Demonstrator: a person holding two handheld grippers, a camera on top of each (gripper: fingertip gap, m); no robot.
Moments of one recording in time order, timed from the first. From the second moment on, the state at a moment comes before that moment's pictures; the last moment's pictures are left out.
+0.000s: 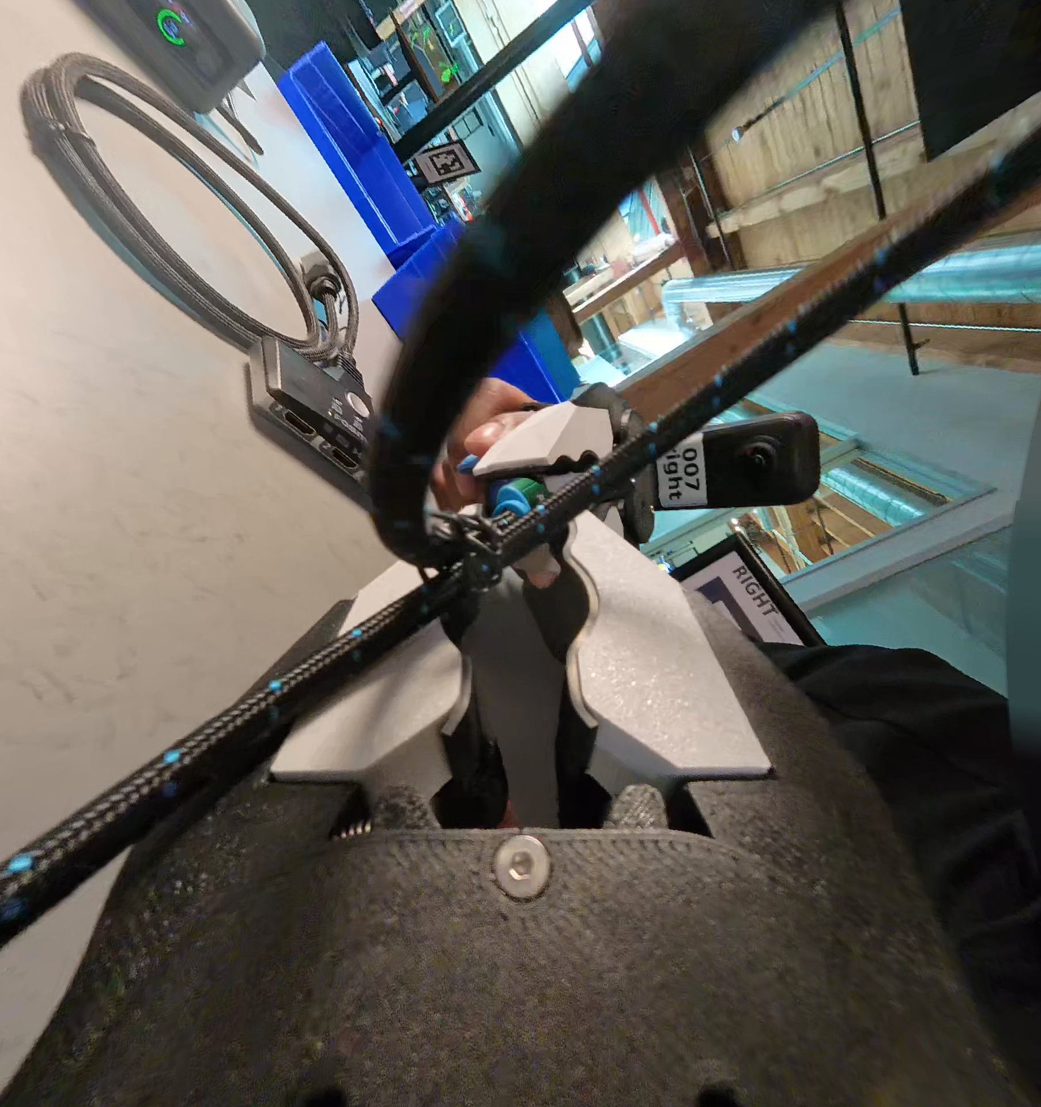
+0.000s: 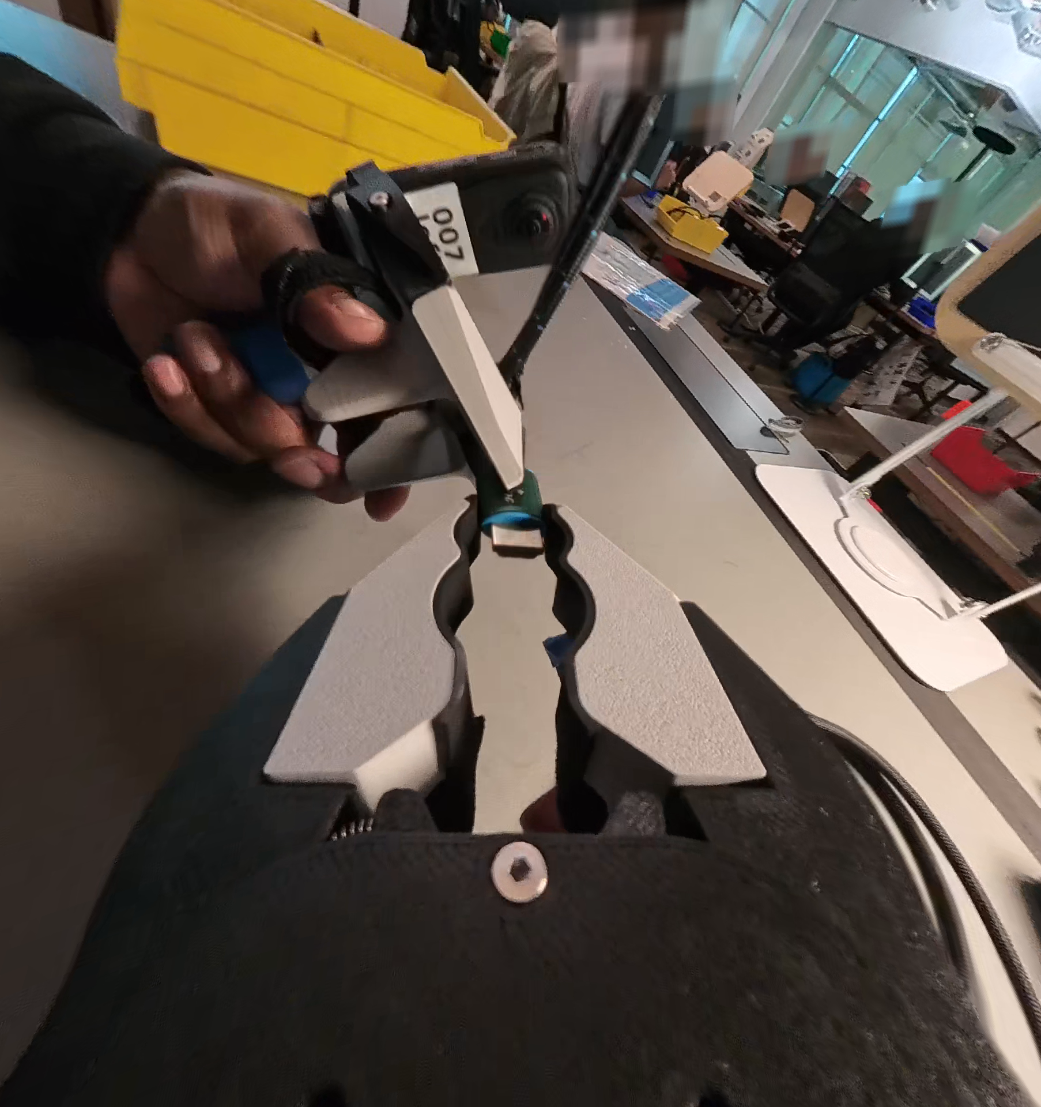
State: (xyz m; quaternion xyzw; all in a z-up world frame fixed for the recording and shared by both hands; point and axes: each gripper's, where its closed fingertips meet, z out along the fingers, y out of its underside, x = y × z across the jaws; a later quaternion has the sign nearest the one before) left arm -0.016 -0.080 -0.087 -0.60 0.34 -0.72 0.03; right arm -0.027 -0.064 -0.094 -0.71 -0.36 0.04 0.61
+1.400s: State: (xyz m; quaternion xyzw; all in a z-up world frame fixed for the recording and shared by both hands) left arm -0.017 -0.031 -0.108 -0.68 0.30 -0.64 0.17; right arm 0.087 -0.099 -0.161 -0.94 -0.12 0.00 0.31
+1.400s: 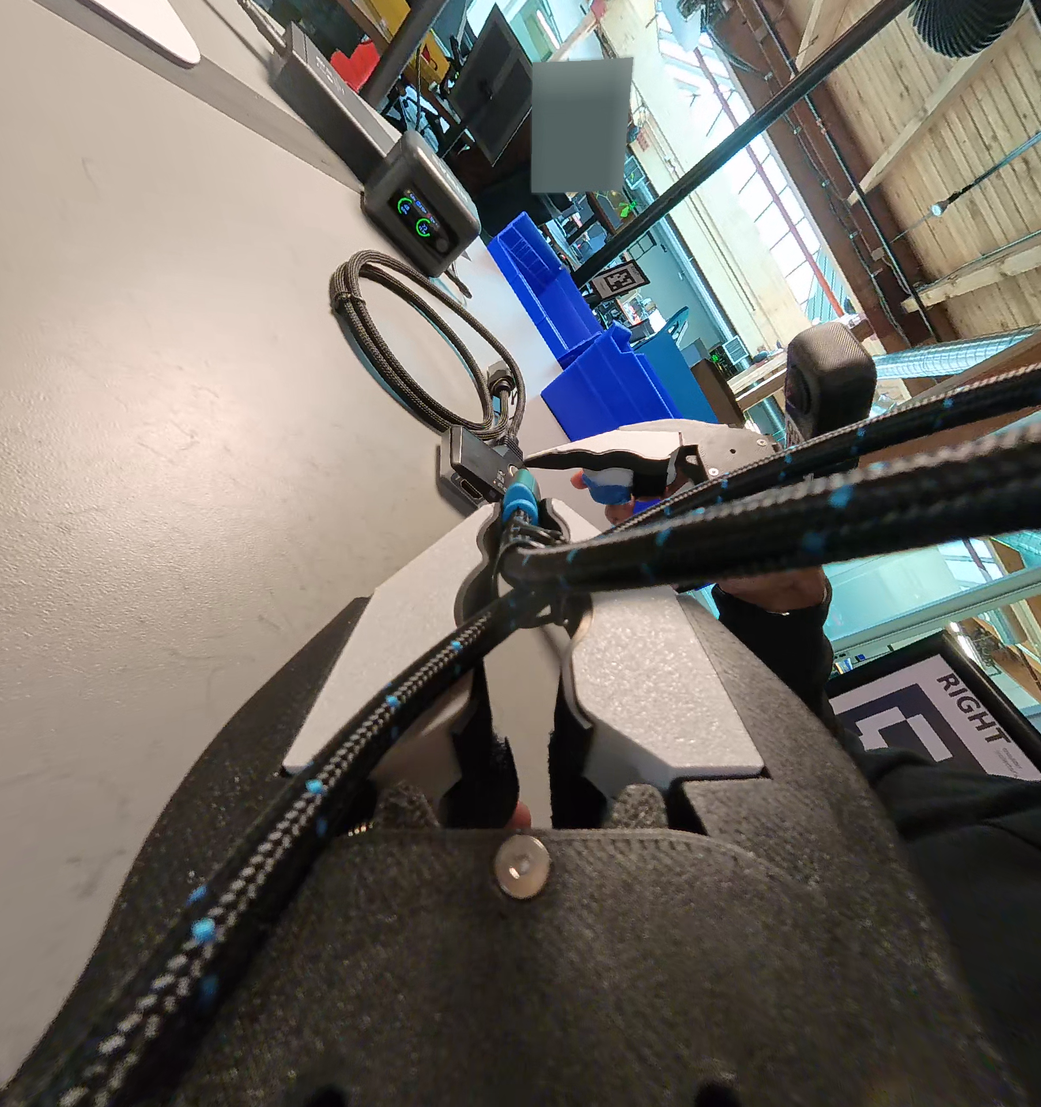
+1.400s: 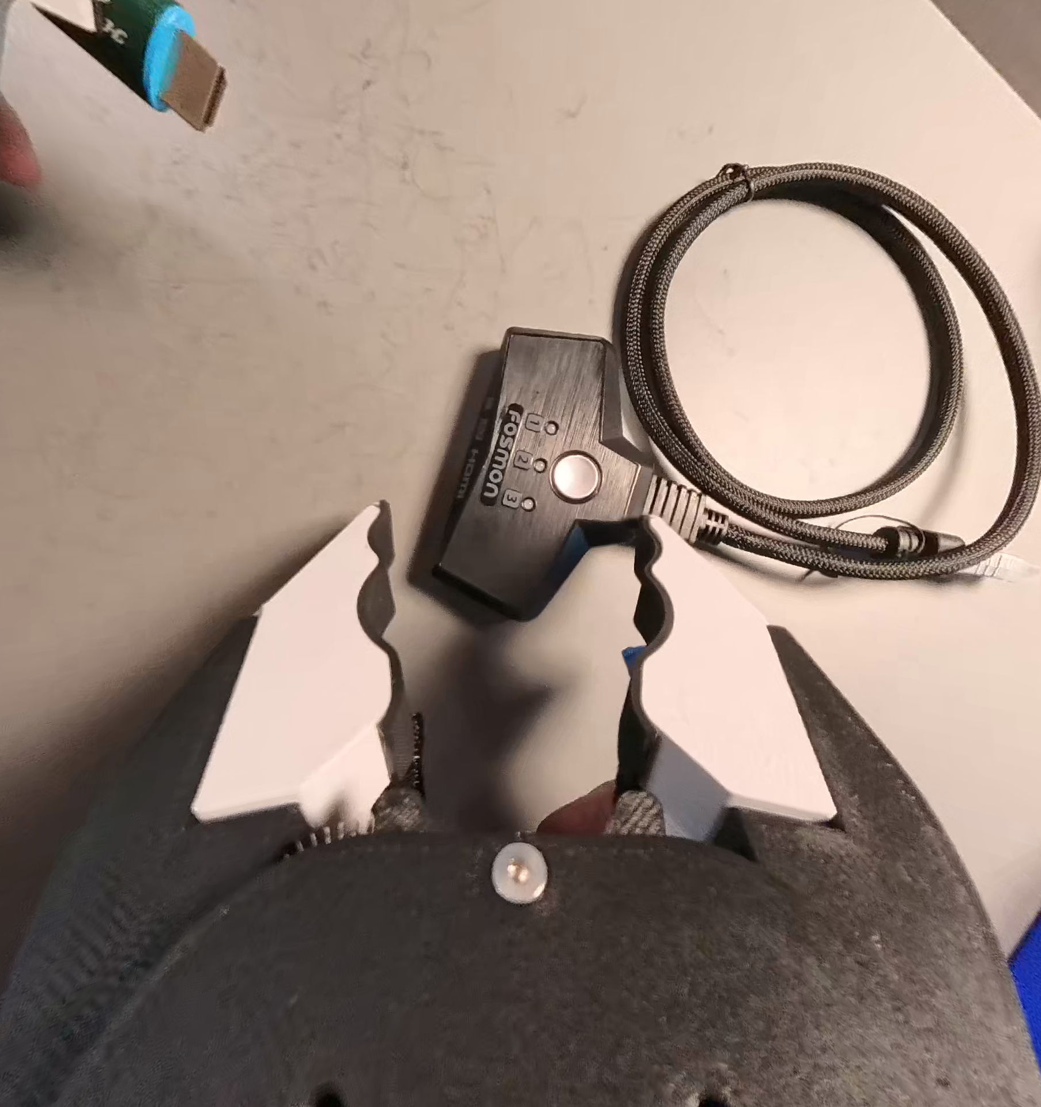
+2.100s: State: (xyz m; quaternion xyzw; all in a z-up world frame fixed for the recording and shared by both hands) left arm -0.016 -0.030 -0.109 -0.68 0.31 -0.64 0.17; right arm 0.030 -0.101 -0.165 -0.87 -0.38 0.05 0.31
